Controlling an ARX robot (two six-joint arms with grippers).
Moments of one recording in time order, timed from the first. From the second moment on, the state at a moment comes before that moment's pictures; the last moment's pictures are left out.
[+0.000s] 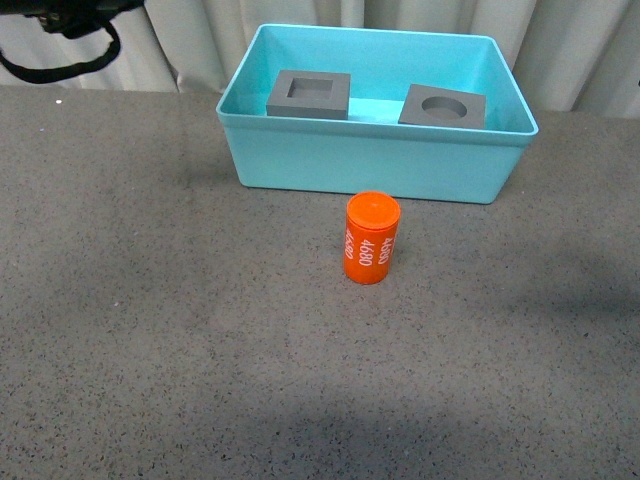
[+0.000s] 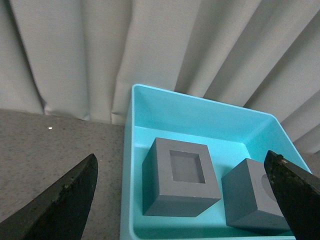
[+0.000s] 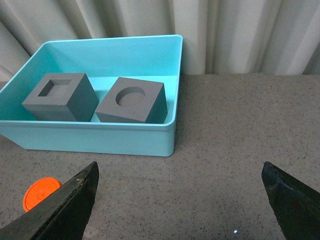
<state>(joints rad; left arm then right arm) -0.22 1.88 0.98 0.76 -0.02 -0.32 0.15 1.33 0.40 0.61 0.02 0.13</state>
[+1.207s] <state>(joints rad) 0.00 0.68 0.02 0.66 0.00 -0.01 0.15 1.33 0.40 0.61 0.02 0.13</state>
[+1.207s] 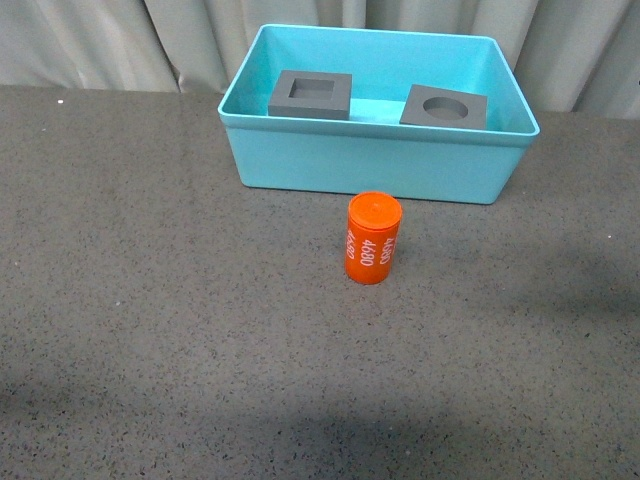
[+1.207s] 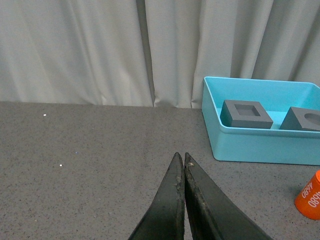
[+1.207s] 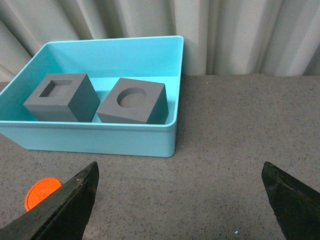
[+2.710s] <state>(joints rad) 0.00 0.00 0.02 0.00 0.00 -0.01 0.16 1.35 0.39 0.69 0.05 0.07</state>
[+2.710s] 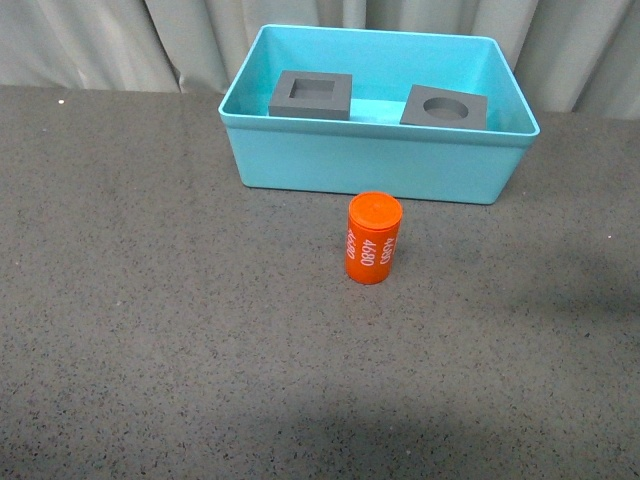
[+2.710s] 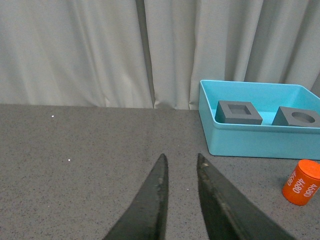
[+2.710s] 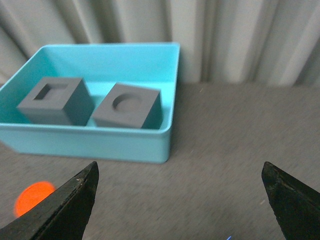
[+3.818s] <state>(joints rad) 0.00 0.00 0.02 0.00 0.00 0.00 0.45 2.05 1.17 -0.08 -0.21 -0.32</state>
